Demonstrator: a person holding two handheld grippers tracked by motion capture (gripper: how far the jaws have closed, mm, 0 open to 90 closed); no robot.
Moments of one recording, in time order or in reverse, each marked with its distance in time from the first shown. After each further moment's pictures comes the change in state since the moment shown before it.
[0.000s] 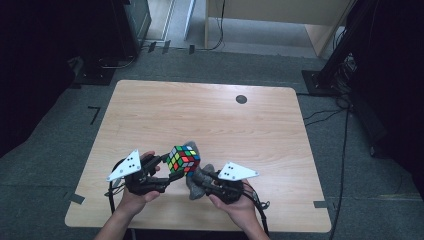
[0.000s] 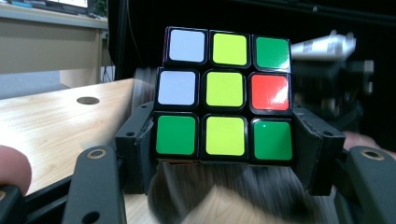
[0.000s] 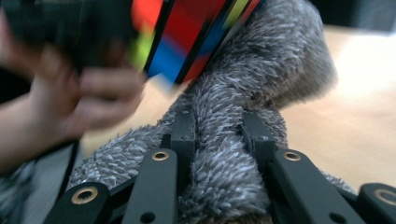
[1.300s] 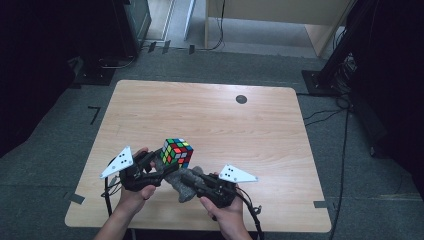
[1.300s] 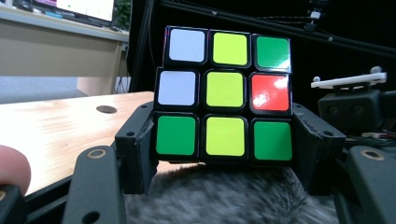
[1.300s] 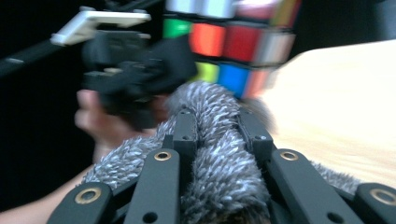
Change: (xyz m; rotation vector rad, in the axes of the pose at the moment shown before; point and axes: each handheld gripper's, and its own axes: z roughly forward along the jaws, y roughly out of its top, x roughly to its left) left arm 0.006 0.003 -0.006 -0.067 0.061 -0.059; right arm 0.017 0.004 0.004 -0.252 0.043 0.233
